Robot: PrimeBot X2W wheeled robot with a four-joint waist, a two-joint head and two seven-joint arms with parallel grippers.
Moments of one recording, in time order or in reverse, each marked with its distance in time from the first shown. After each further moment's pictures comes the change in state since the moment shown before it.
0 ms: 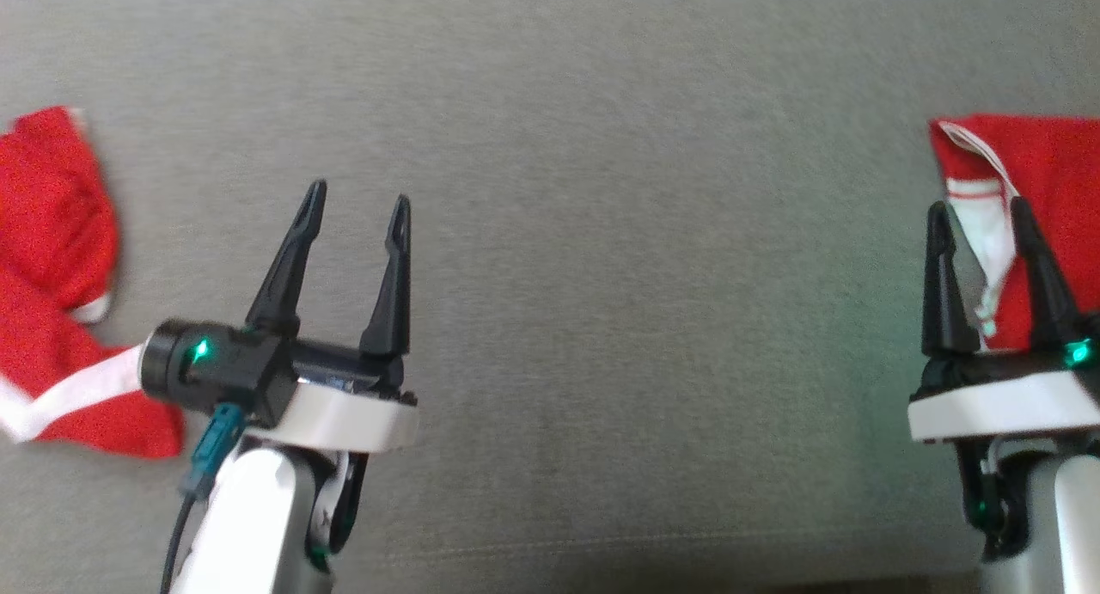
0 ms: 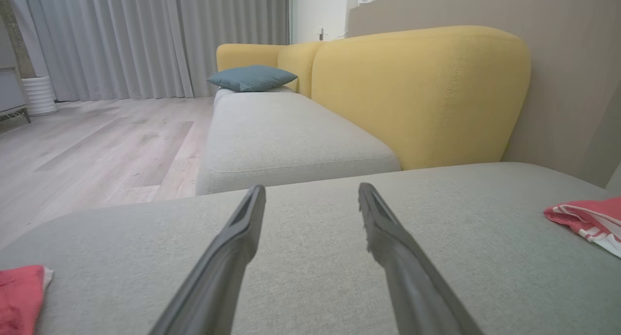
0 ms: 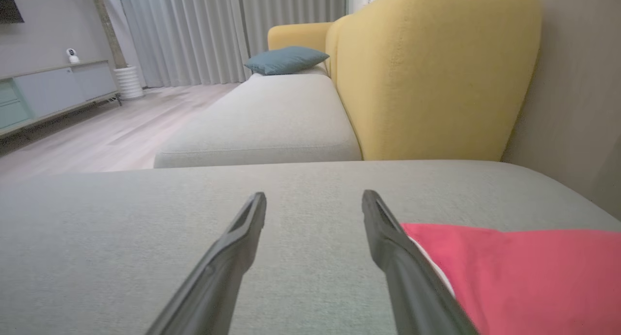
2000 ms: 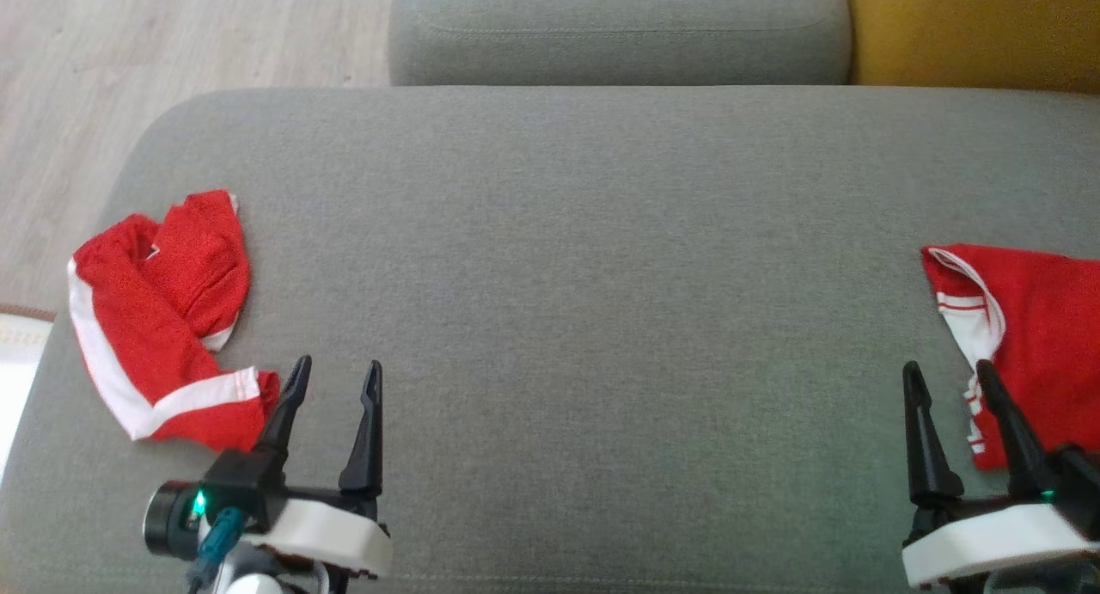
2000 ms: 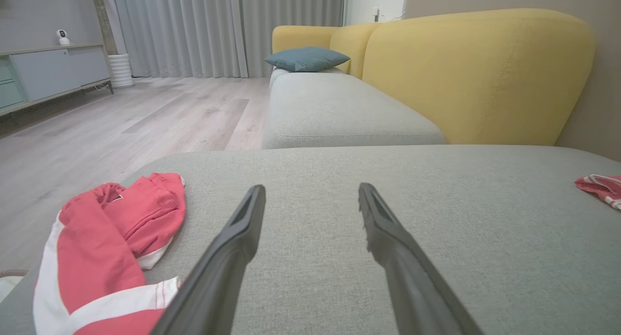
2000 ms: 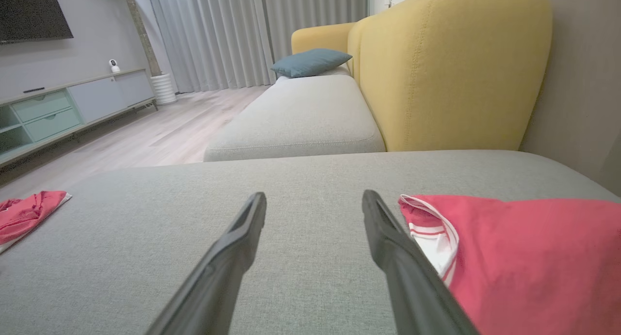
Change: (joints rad) left arm 0.242 0.028 0.039 0.129 -0.052 0.018 0.001; right arm 0.304 0.028 0.009 -0.092 0.044 0.000 0.081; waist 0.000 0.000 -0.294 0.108
